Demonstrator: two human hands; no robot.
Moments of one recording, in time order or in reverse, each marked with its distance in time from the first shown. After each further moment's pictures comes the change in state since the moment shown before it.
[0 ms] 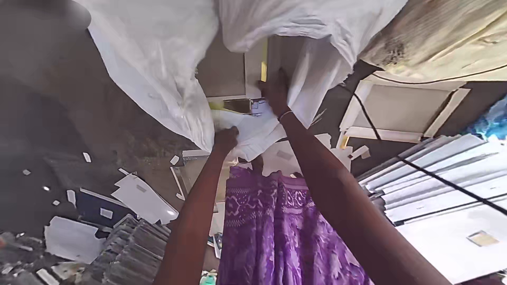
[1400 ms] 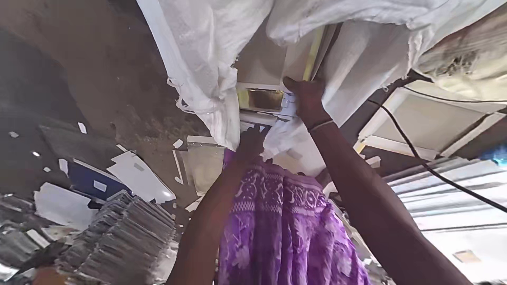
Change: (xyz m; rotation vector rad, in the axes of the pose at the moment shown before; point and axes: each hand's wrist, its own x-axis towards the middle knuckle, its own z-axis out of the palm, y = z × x) left_hand -0.003 0.006 0.038 0.027 -0.007 0.169; right_hand -0.040 -0.034 0.006 0.182 -0.009 0.130
